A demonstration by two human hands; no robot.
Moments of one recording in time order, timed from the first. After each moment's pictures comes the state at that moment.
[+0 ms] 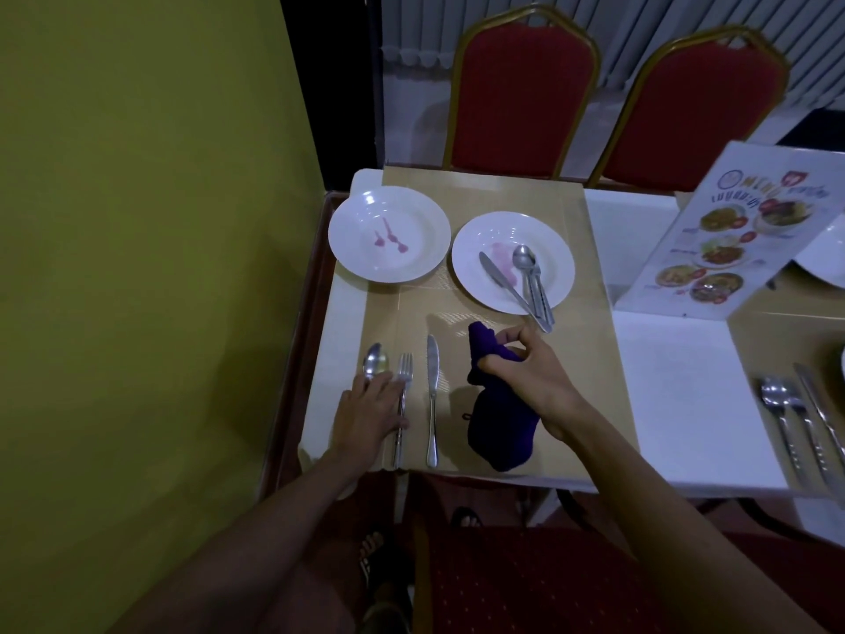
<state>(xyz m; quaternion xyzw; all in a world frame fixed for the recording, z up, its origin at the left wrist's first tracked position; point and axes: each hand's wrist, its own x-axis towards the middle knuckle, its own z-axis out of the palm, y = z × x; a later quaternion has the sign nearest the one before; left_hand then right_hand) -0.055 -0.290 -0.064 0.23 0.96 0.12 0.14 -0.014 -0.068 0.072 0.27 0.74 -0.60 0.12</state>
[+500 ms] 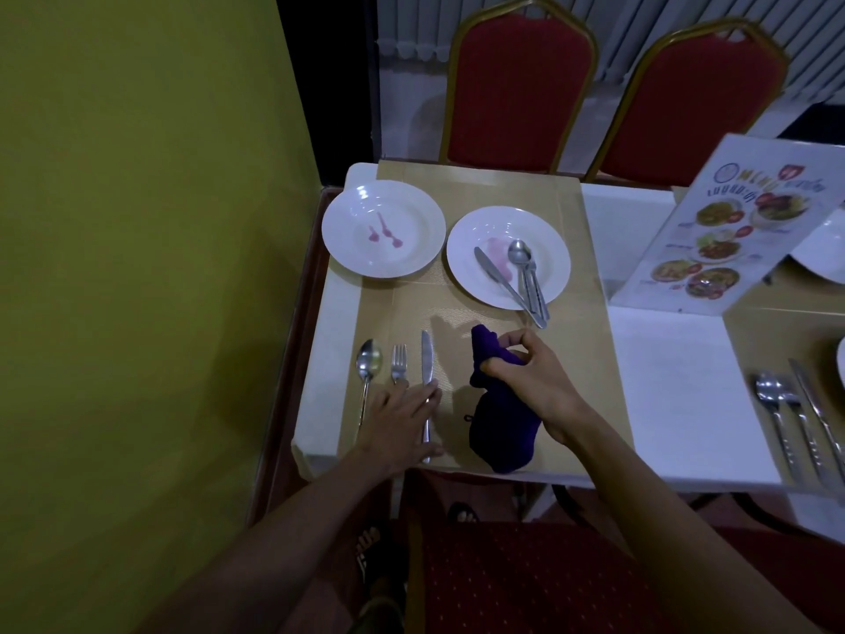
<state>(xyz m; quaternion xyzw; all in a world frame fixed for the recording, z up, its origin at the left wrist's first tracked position) -0.033 -0.259 -0.066 0.36 0.91 0.02 0.20 -0.006 -0.061 0.069 0.27 0.74 -0.60 0.13</state>
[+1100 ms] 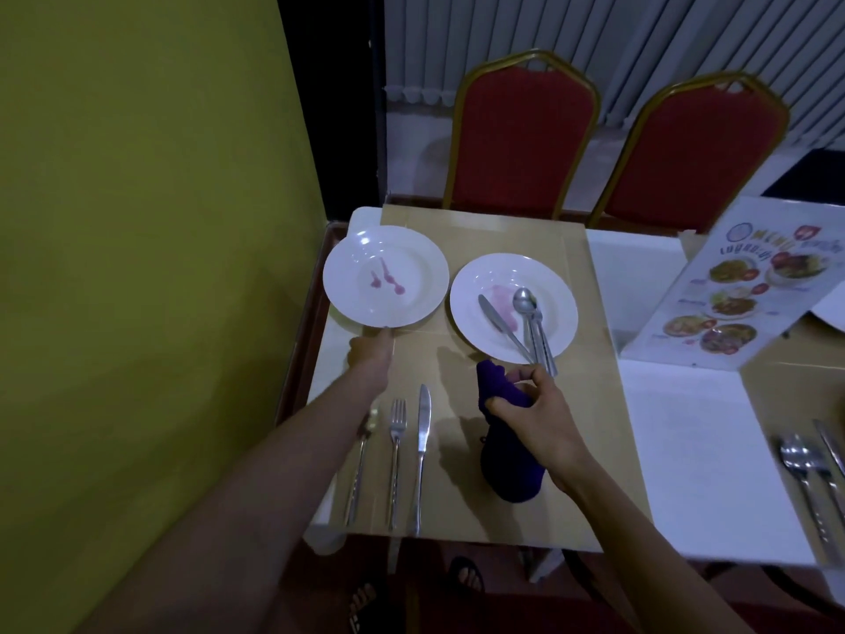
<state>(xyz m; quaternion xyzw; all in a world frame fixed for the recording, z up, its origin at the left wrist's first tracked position) -0.201 -0.216 -0.023 -0.33 0.70 0.60 0.20 -0.036 -0.049 0.054 0.29 0.76 -0.58 0.07</state>
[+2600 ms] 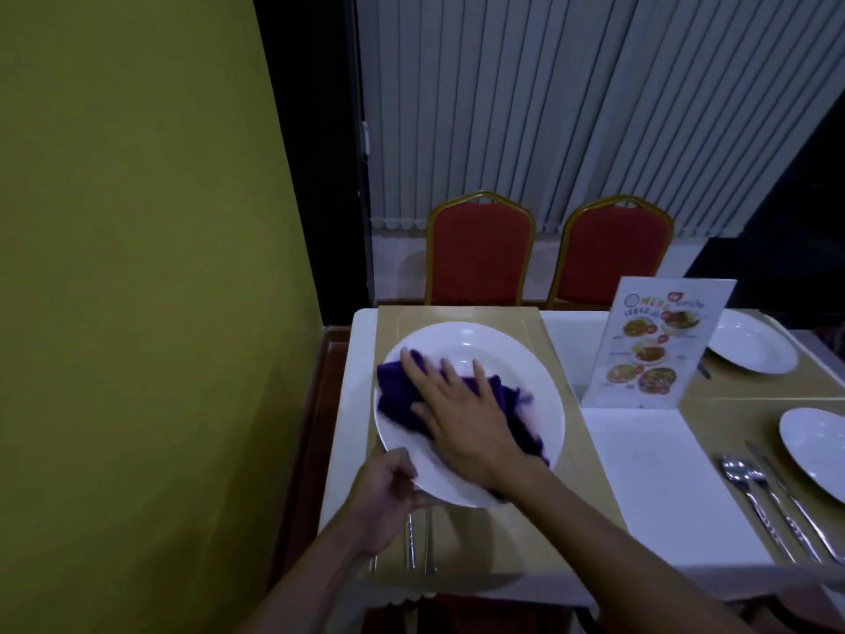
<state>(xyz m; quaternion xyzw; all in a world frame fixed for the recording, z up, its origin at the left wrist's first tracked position) -0.023 -0.281 0.141 -0.08 0.42 0.83 0.36 -0.030 -0.130 0.156 -0.08 0.99 -0.09 -0.05</state>
